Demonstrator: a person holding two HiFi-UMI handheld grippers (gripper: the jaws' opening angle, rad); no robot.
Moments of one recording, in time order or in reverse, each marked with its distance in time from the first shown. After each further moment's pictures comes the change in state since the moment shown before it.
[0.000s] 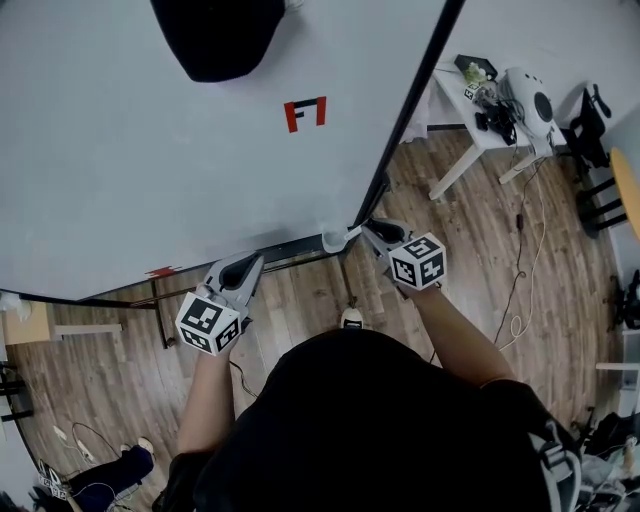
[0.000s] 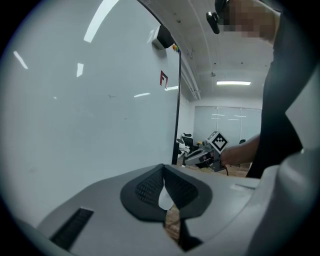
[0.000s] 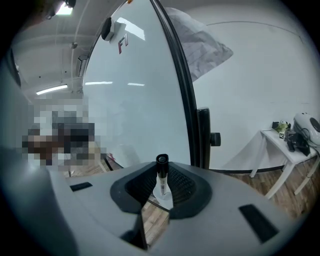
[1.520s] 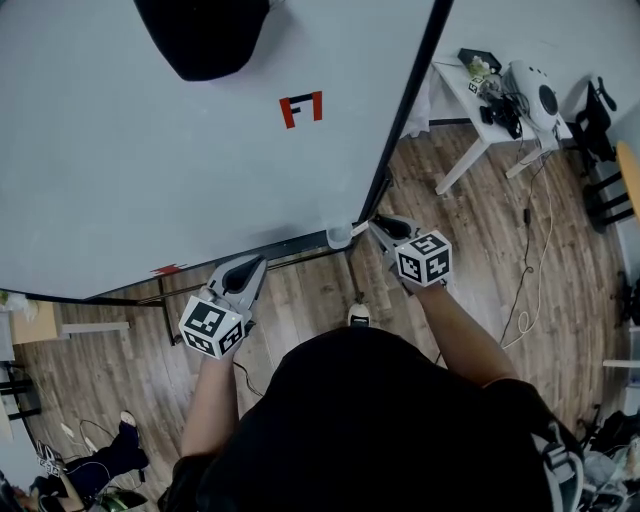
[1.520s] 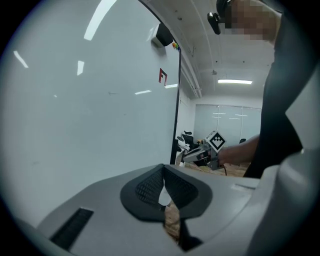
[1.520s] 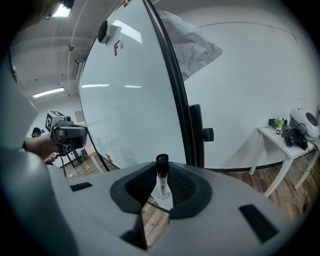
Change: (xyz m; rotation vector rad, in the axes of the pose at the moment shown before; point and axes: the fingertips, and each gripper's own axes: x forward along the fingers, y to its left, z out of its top) left arm -0.007 -0.008 -0.008 -0.014 0.030 0.006; right arm -0.003 -0.009 -0.007 0.036 -0.021 -0.024
